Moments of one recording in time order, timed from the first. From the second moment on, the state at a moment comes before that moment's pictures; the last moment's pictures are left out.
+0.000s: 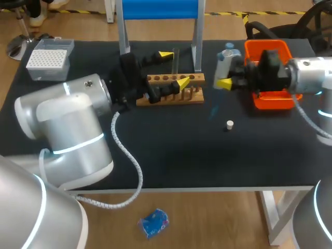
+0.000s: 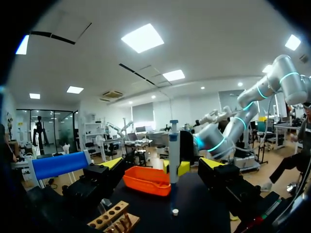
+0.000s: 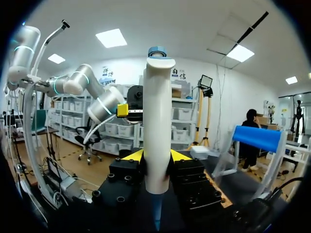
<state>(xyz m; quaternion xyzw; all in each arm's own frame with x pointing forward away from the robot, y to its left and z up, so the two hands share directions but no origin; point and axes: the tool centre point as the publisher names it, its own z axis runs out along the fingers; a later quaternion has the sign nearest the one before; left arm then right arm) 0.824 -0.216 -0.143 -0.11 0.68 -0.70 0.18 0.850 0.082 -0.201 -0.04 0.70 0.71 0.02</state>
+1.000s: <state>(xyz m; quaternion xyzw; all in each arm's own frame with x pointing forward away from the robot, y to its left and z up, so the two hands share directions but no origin) 0.823 -0.217 -0.144 -0.12 0.68 -0.70 0.19 0.934 -0.120 -0.159 0.09 0.69 0.70 0.16</state>
